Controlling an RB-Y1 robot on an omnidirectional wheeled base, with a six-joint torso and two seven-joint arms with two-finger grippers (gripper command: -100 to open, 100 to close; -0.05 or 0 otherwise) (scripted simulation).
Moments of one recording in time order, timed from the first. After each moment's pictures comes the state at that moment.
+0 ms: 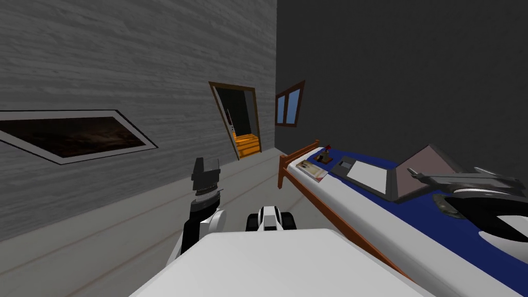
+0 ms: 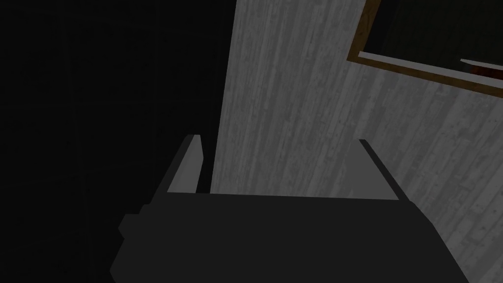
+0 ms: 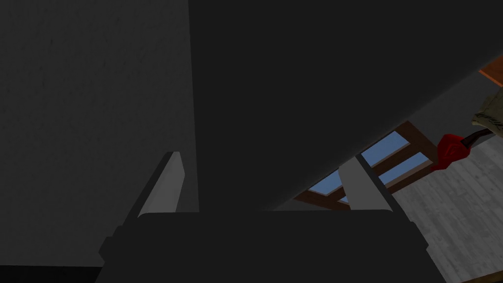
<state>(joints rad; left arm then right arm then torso) 0.53 0.01 0.00 -2.31 0.02 -0.62 -0.05 0.36 -0.84 -0.79 -1.25 0.86 -0.08 0.58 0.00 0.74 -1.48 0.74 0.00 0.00</state>
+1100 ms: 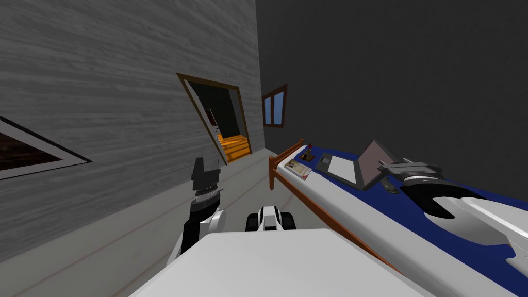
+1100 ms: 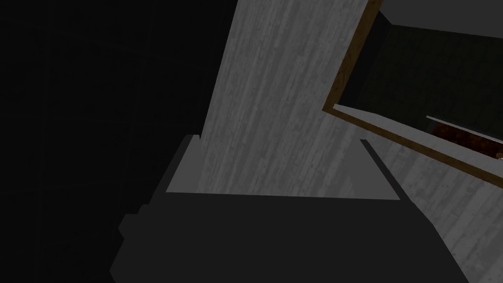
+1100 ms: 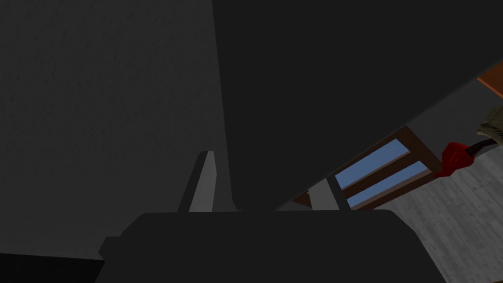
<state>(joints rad) 0.53 0.01 0.00 -2.31 0.02 -0.62 -0.05 0.43 -0.85 -0.60 -1.53 0.80 0.09 0.57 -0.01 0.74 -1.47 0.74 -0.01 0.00</state>
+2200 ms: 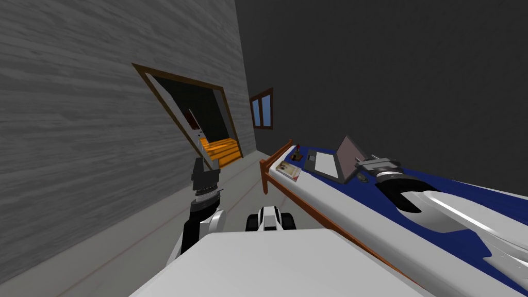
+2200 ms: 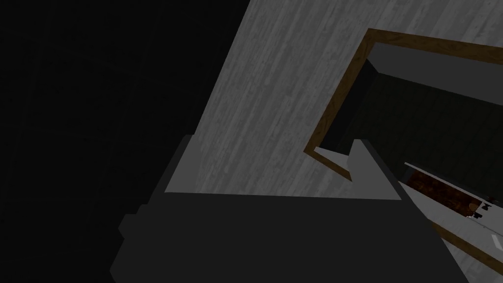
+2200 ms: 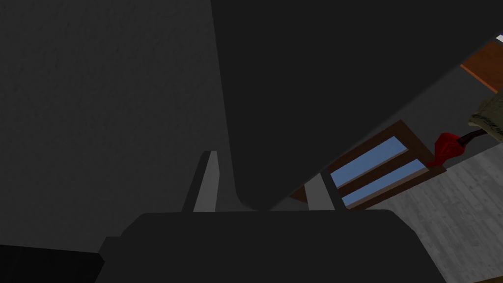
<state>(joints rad) 0.53 0.01 0.00 -2.31 0.02 -0.62 -0.05 0.52 -0.88 -0.46 -1.80 0.77 0.23 0.58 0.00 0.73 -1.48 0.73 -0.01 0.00</state>
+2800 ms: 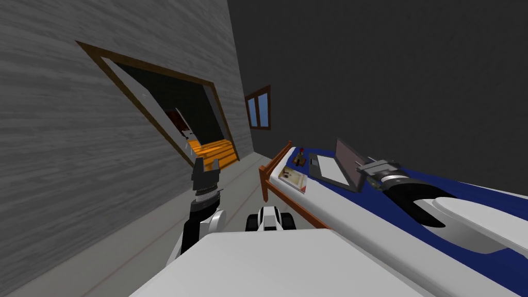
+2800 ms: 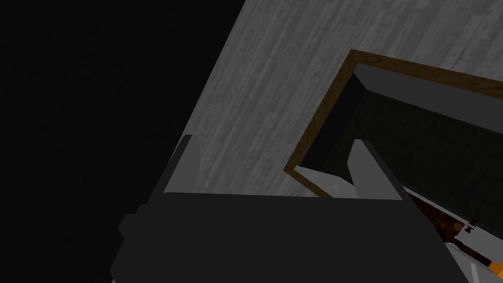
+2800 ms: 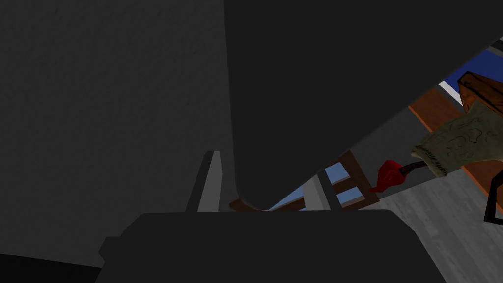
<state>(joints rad) 0.53 0.01 0.00 -2.31 0.02 -0.62 -0.05 0.70 -0.96 -0.46 -1.91 0.80 0.25 0.64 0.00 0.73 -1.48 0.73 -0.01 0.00</state>
